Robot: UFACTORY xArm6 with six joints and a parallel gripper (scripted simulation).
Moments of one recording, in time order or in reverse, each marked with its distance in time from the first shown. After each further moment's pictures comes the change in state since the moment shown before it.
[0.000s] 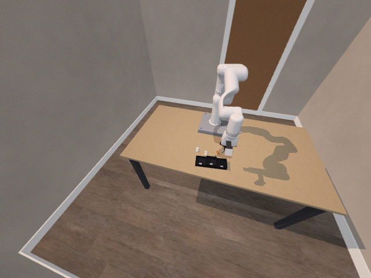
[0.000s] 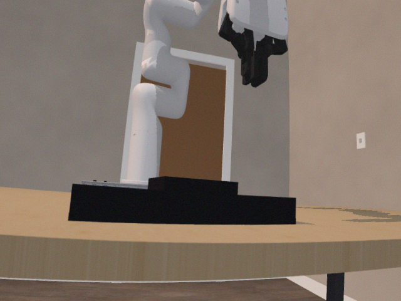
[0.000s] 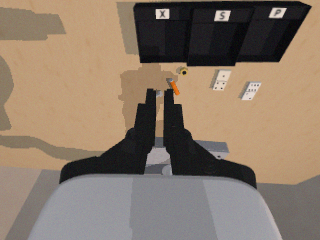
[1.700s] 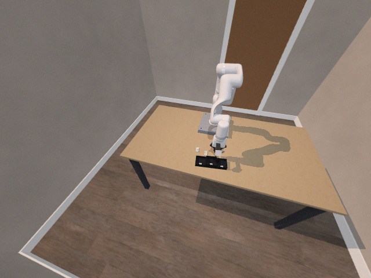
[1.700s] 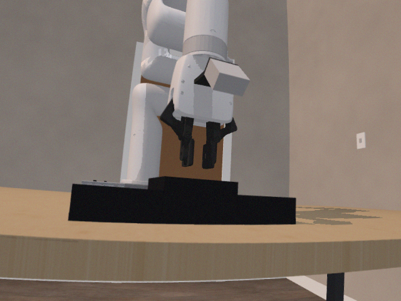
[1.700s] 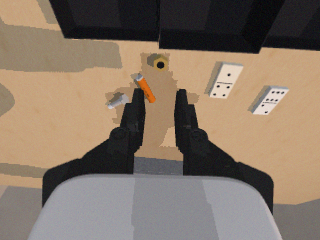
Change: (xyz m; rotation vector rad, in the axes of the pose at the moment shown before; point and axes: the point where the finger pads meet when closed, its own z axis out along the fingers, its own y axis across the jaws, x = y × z) arm -0.080 0.048 0.117 -0.001 -0.006 -0.057
